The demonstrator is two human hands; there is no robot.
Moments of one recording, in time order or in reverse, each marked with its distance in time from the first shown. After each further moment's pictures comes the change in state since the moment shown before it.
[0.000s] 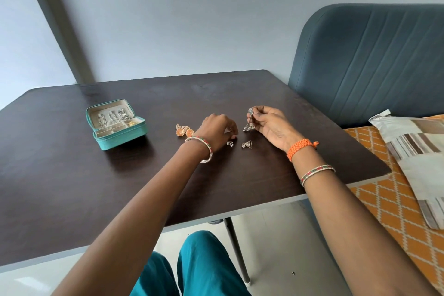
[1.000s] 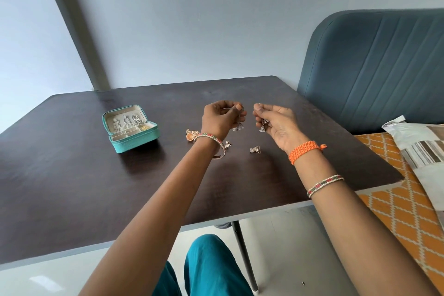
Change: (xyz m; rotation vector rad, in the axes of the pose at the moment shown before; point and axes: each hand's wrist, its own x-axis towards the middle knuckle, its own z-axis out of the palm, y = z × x) left_hand -0.011 0.027 -0.027 -1.199 0.388 -0.293; right_hand -0.017 -0.017 0.024 -0.026 0.174 -0.054
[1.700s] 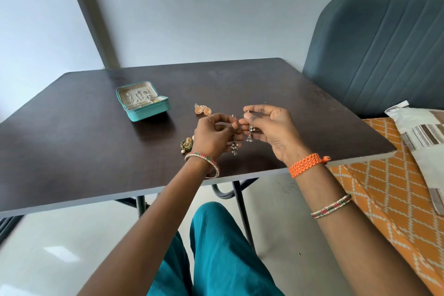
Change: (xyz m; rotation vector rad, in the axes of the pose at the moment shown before) left_hand -0.109 -0.005 -0.029 0.055 0.003 -0.161; right_hand -0.119 0.006 0.013 -0.187 -0.134 -0.017
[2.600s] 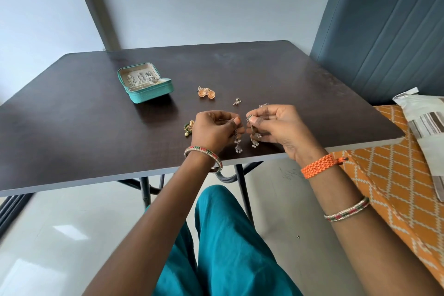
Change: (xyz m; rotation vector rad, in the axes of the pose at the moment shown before) left_hand -0.019 -0.009 -0.005 0.012 0.052 -0.088; right_hand -0.022 0.013 -0.009 -0.150 -0.093 0.049
